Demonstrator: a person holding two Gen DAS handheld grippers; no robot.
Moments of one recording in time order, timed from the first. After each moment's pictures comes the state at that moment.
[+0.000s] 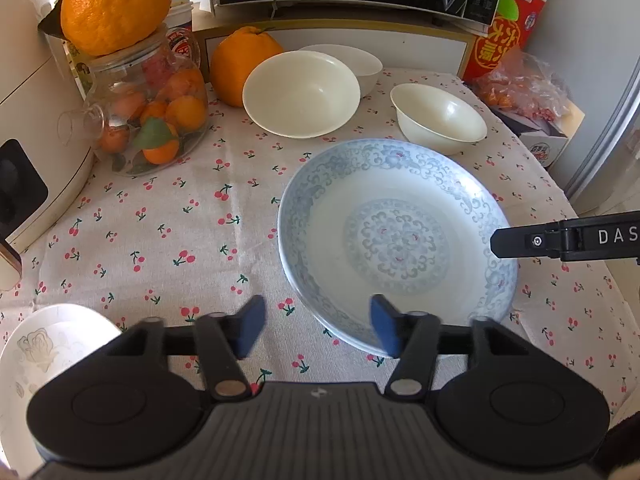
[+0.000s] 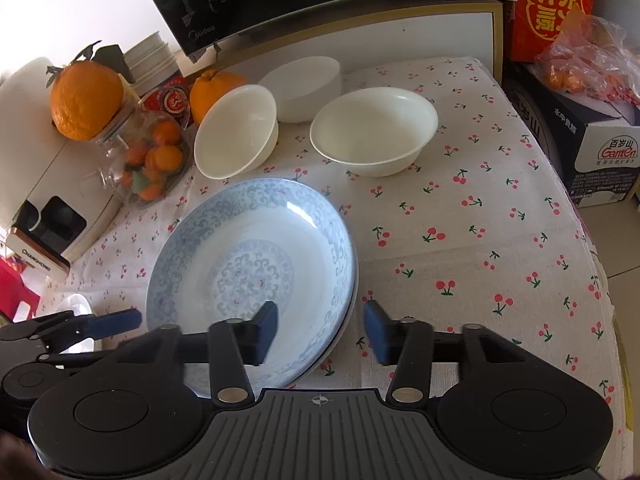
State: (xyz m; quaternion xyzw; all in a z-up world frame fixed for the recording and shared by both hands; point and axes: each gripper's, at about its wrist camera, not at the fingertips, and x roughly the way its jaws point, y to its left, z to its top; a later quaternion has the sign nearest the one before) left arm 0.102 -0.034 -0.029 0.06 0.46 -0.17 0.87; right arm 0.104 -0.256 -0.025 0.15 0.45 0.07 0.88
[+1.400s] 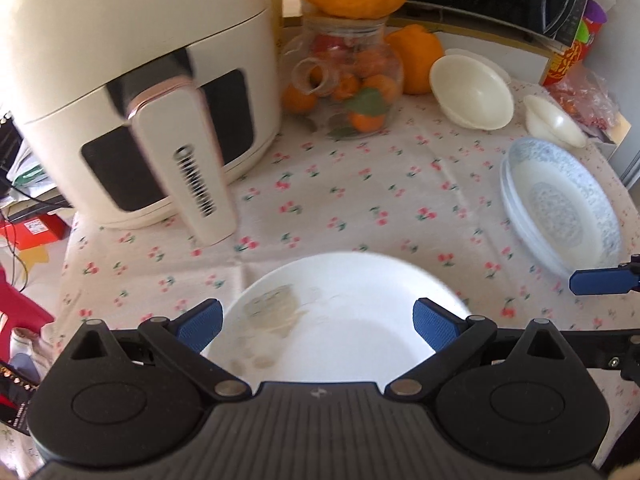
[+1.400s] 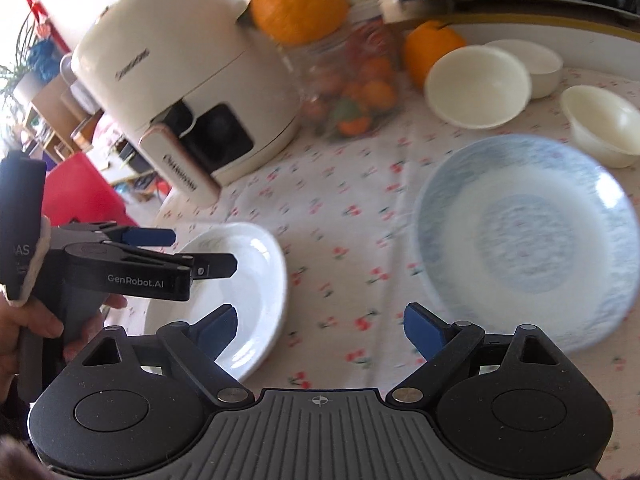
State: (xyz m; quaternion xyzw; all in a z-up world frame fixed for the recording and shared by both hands) left arm 0.109 0.137 -0.022 0.06 0.47 -0.11 0.87; right arm 0.077 -0.089 -0.017 0.11 0.44 0.23 0.86
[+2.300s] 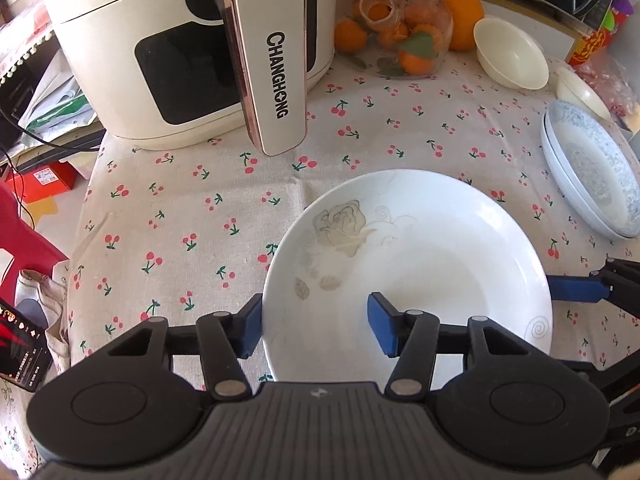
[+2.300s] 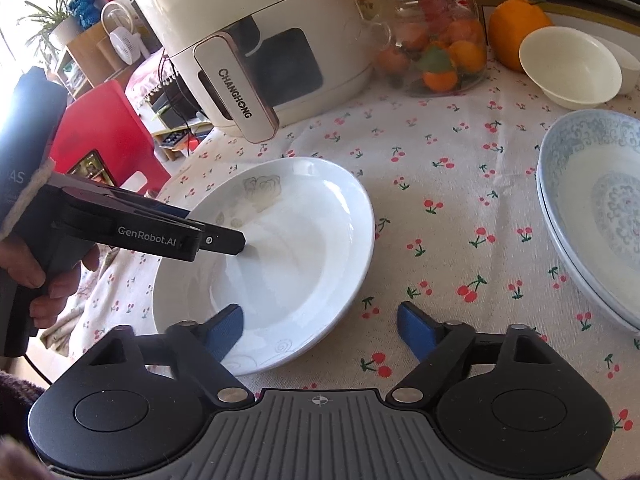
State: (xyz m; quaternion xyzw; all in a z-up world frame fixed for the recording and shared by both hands) left arm 0.097 0.180 -0.044 0.05 0.52 -0.10 0.85; right arm 0.062 -0.028 -0.057 0.06 0.43 0.28 0.86
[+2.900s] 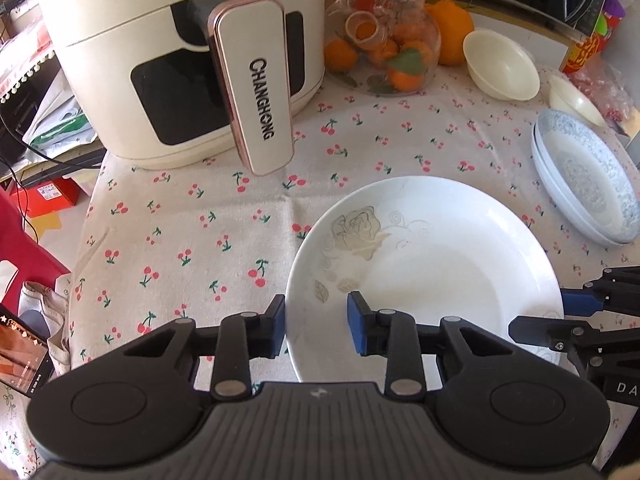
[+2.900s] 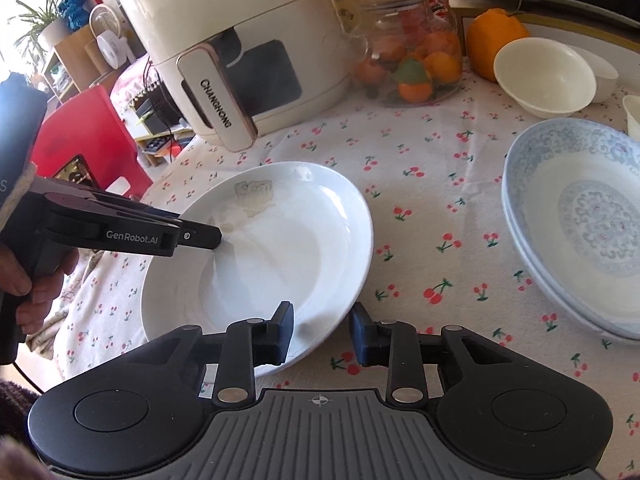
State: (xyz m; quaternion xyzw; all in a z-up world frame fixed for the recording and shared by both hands) left arm 0.094 0.172 -0.039 0.05 0.49 -0.10 0.86; right arm 0.058 -0.040 -0.051 0.05 0.42 0.25 0.87
